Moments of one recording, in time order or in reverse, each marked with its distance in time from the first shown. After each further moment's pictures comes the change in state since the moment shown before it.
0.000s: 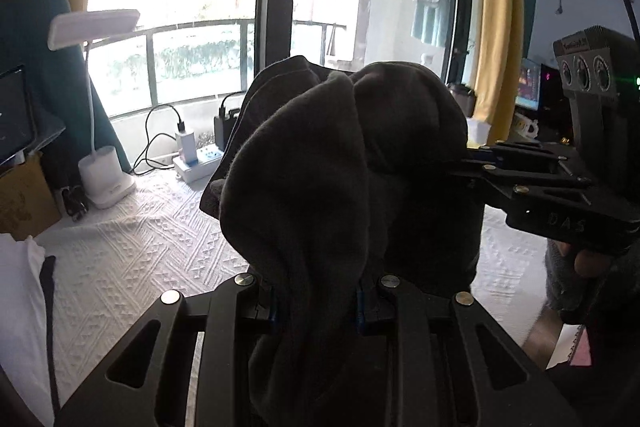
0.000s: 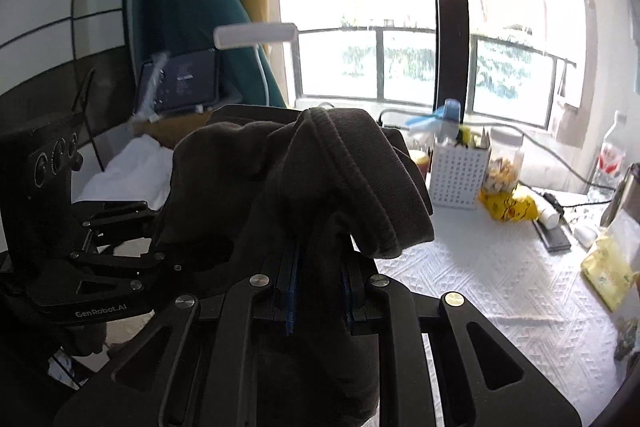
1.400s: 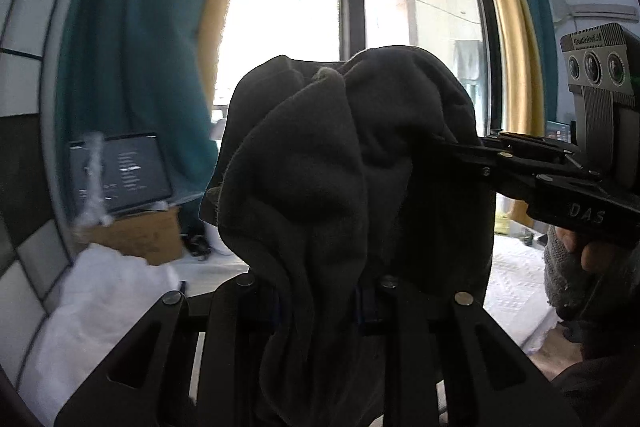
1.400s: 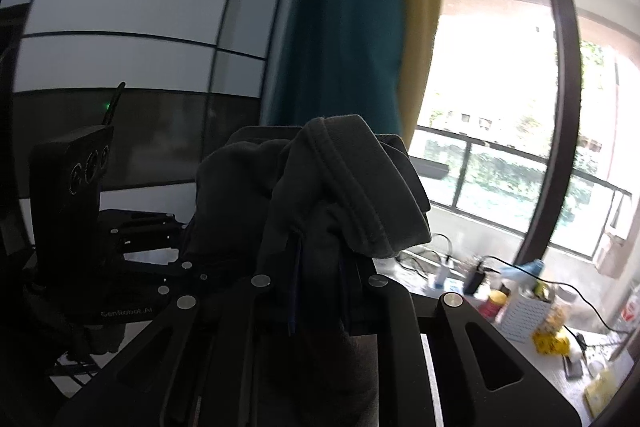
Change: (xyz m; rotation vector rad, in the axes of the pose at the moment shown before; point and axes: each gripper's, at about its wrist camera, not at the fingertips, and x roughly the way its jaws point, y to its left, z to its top) left arm -0.173 0.057 -0.022 -0.012 -0.295 0.236; right arm -0.067 0.178 0.060 -0.306 -0.261 0.244
